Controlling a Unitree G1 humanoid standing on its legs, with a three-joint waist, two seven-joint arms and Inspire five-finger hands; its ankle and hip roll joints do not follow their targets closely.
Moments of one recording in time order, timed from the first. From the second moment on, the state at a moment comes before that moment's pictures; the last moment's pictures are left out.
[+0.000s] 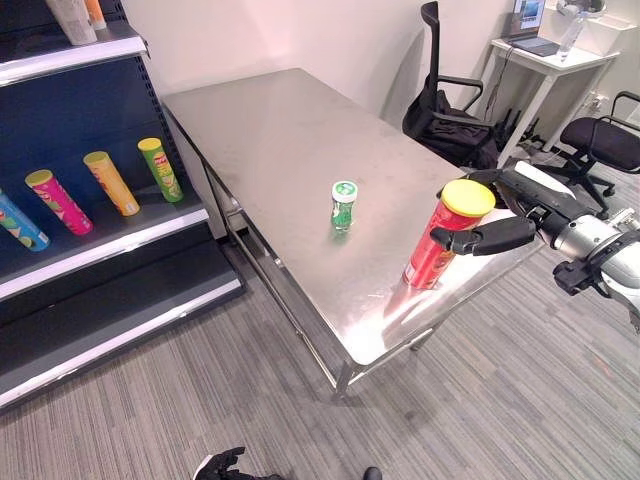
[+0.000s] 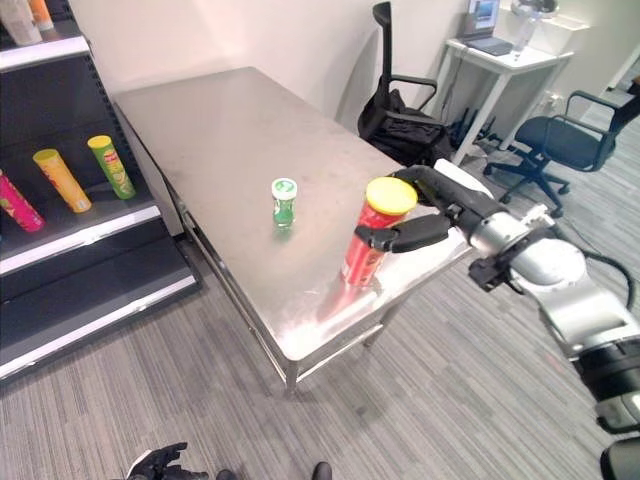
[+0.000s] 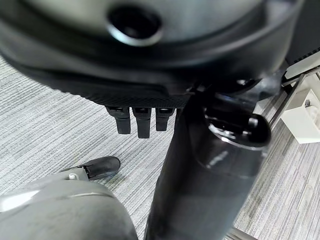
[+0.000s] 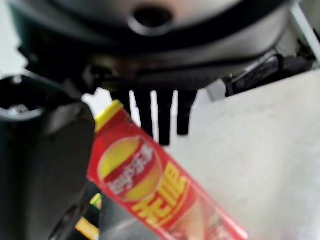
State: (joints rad) left arm 0.09 0.25 -0.15 1.08 -0.09 -0.07 -0.02; right arm -0.51 -1.22 0.34 0.19 0.44 -0.13 0.25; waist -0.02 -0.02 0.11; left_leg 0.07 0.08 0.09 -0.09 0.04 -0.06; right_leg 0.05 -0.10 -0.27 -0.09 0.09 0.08
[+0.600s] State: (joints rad) left arm 0.08 0.26 -0.06 0.94 -0.16 -0.07 0.02; right arm -0.14 -0.97 -0.32 -0.02 0.15 -0.16 -0.13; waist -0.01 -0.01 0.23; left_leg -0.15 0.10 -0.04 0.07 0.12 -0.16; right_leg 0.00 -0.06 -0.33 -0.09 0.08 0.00
